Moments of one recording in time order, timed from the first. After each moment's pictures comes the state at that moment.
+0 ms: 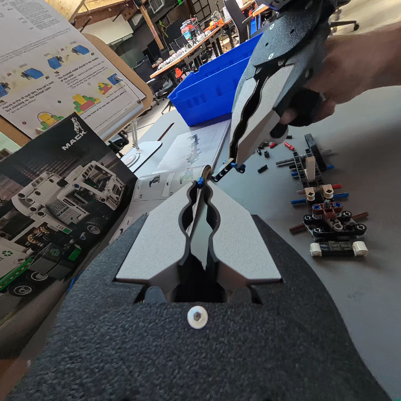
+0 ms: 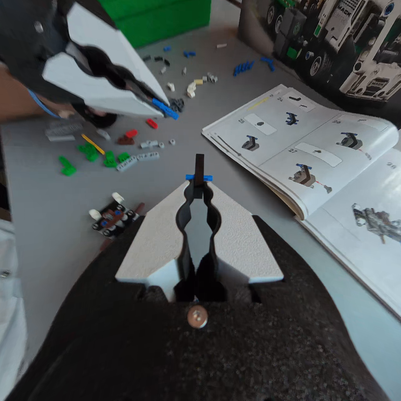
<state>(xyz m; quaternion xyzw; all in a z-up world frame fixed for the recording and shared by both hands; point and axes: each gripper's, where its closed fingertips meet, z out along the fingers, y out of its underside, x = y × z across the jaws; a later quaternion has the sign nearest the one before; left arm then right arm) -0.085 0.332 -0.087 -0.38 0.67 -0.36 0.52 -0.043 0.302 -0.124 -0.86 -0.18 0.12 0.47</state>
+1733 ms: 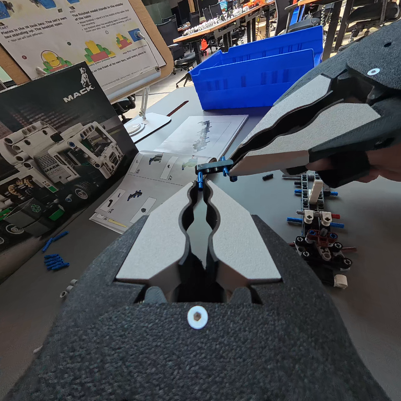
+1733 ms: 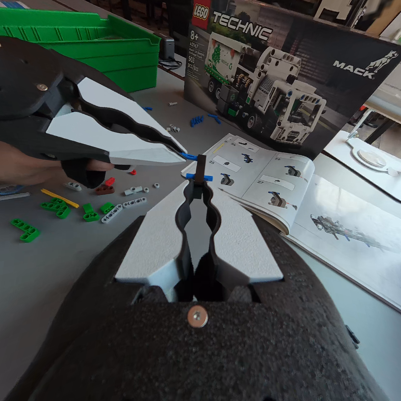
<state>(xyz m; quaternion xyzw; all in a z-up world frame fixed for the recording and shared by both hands) -0.081 0.340 -0.090 -0.49 0.61 -0.37 0.50 -0.068 0.319 -0.094 -0.81 -0.09 -0.04 0.58</state>
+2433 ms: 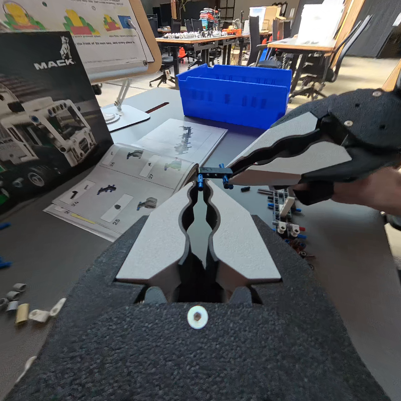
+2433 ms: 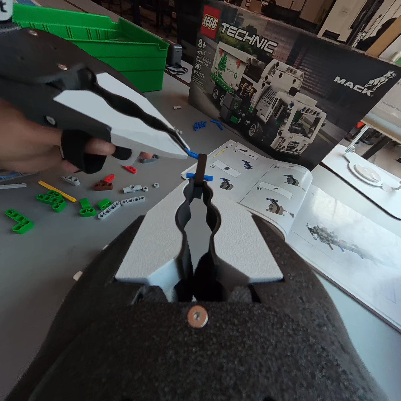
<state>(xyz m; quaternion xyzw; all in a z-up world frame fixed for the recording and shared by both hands) -0.081 0.340 -0.086 -0.52 0.58 -0.46 0.43 -0.069 0.319 -0.094 -0.80 -0.12 -0.05 0.59</state>
